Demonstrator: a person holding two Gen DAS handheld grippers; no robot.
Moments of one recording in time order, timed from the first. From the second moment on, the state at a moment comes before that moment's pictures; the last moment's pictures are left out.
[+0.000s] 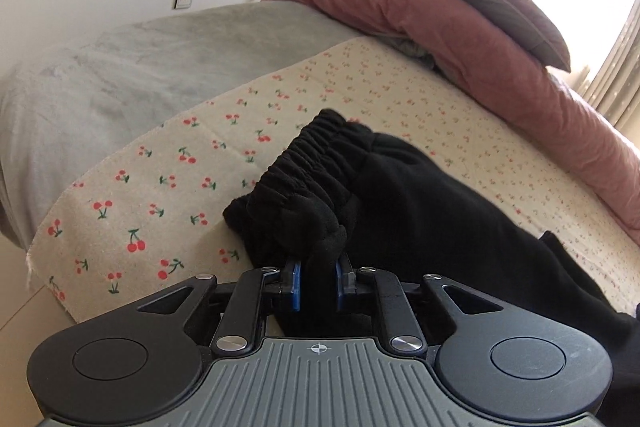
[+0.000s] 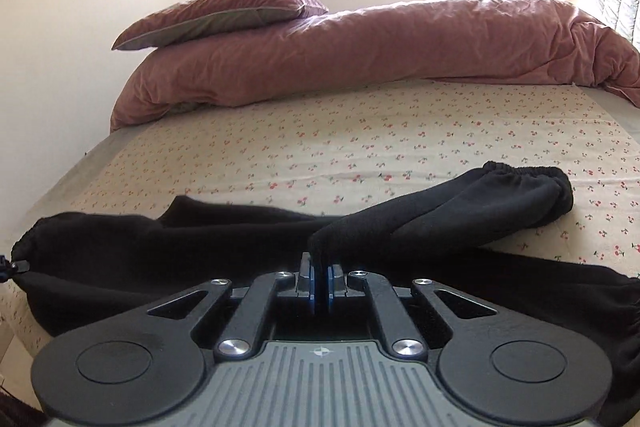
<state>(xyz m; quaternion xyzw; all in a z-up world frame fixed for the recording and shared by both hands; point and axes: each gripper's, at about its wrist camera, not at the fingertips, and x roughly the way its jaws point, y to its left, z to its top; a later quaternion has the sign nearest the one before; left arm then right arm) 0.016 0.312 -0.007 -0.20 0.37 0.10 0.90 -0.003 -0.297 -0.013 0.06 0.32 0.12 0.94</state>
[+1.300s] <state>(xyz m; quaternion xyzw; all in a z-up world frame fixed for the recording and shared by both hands) 0.059 0.057 -0.001 -0.06 0.34 -0.14 0.93 0.115 -0.371 -0.046 0.10 0.34 -0.04 0.94</state>
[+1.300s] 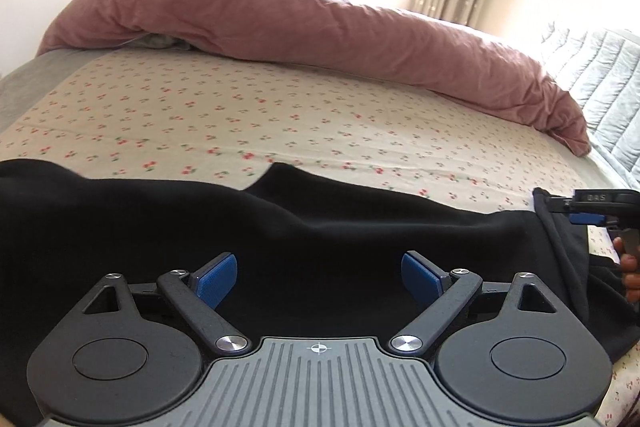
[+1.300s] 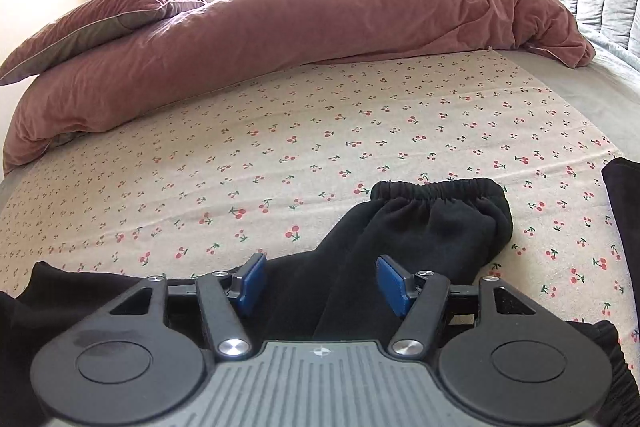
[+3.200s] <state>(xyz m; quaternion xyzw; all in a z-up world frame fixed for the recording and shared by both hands) -0.021 -0.043 -0.002 0.13 0.21 -0.43 0.87 -0.050 -0.508 -0.008 0.26 0.26 -0.10 0.93</state>
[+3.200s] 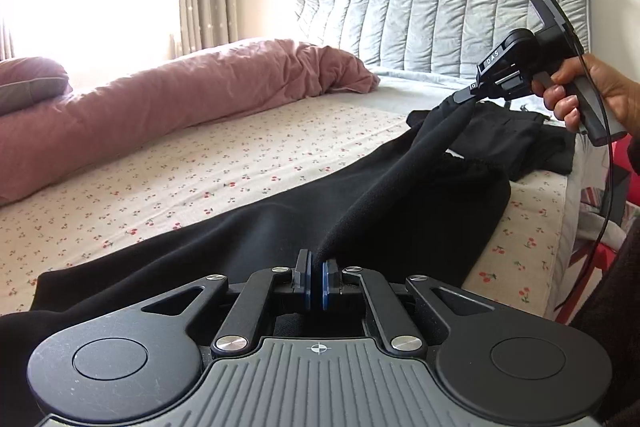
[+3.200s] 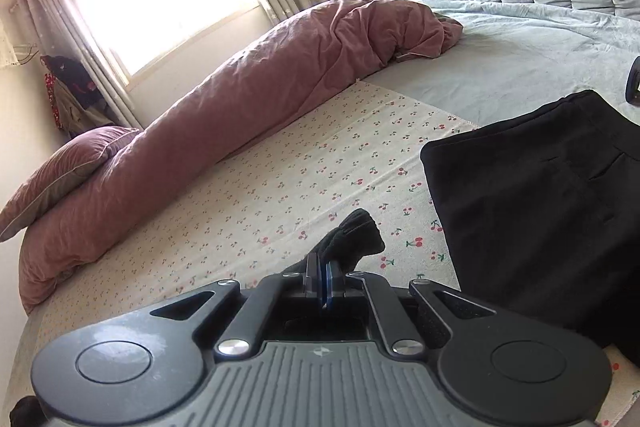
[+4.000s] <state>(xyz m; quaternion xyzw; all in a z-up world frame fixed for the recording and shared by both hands) -0.037 -0.028 -0.035 0.19 0.29 -0.46 0.82 -0.082 -0.495 -0.062 0.23 0.36 -0.15 0.89</state>
